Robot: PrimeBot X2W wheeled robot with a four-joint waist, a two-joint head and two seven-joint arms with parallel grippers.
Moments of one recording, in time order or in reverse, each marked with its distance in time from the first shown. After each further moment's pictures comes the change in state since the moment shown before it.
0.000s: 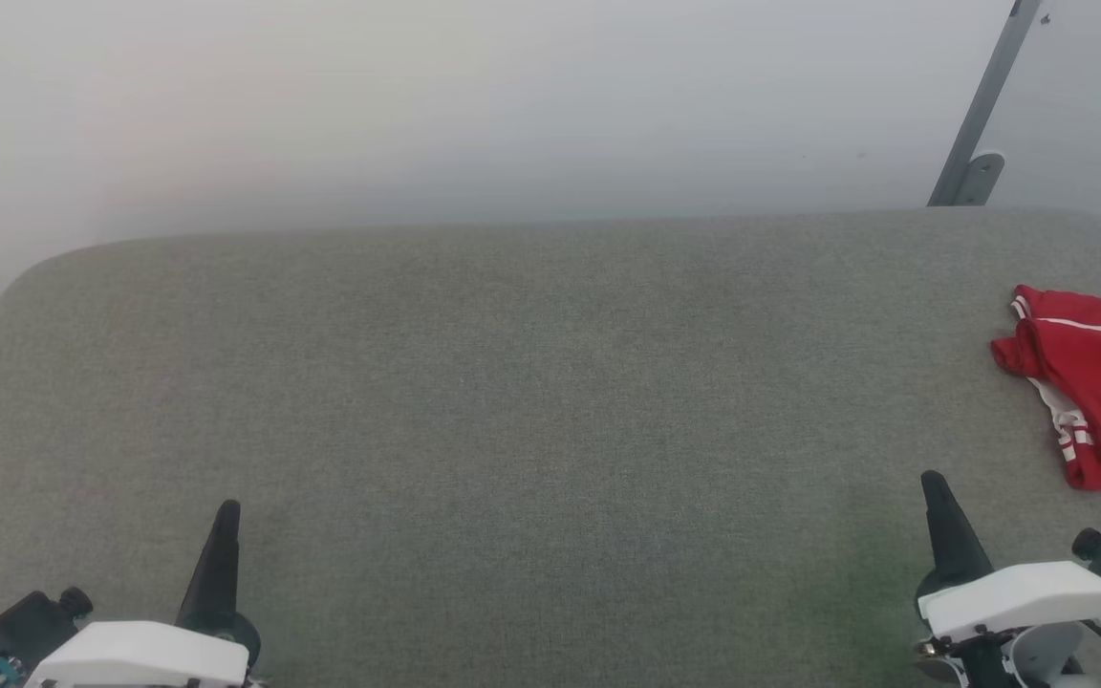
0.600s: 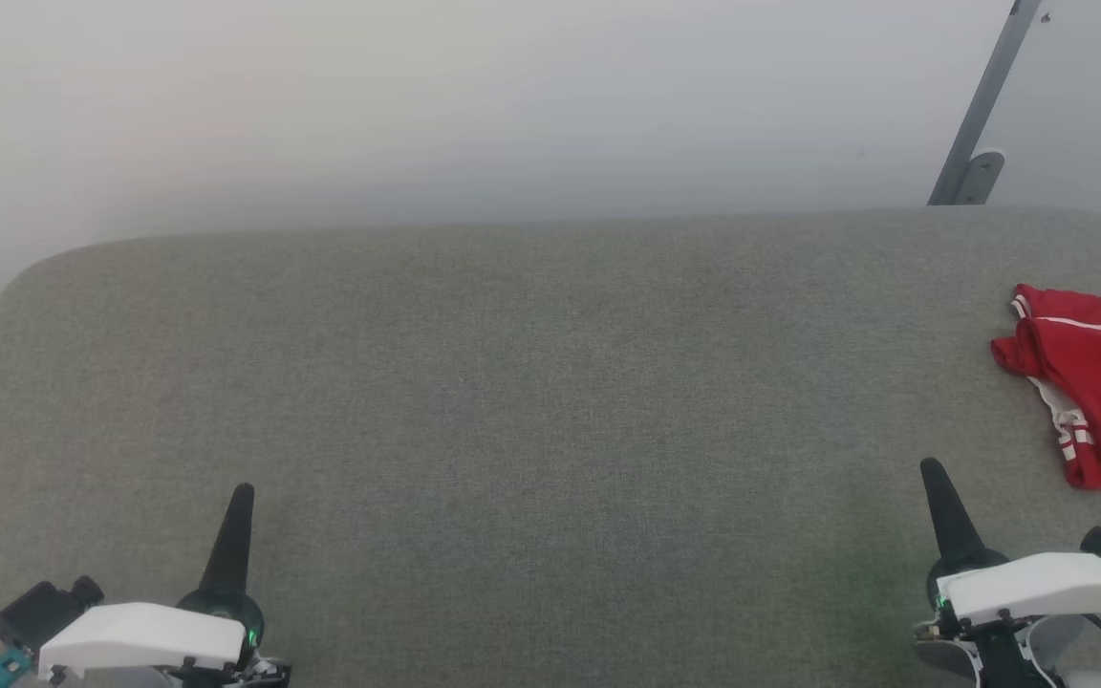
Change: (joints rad) left arm -0.036 -0.032 0.012 0.015 -0.151 0.000 0.051; right arm -0.012 0.001 -0.005 -0.016 0.216 0.000 0.051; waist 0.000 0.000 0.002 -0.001
